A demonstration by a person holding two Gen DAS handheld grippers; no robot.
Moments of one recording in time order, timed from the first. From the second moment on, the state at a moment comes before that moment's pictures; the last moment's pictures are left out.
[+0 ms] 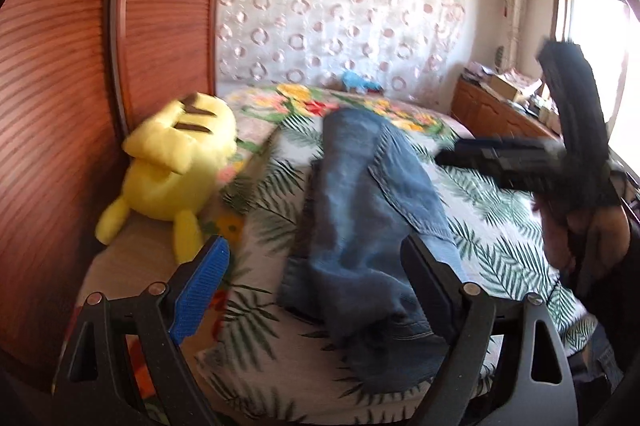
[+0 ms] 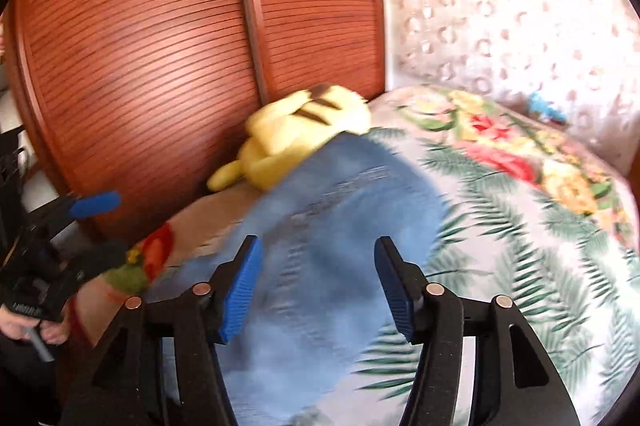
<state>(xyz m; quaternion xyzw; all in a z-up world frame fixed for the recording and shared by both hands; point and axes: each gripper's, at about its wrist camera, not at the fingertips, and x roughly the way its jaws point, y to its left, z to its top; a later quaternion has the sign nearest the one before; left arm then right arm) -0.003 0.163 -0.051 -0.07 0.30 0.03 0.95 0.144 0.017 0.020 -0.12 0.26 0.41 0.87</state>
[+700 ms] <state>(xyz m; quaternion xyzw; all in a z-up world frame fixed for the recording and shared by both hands) 0.021 0.173 -0.105 -0.15 0.37 0.01 0.92 0.249 0.053 -0.022 -0.09 0.33 0.39 0.85</state>
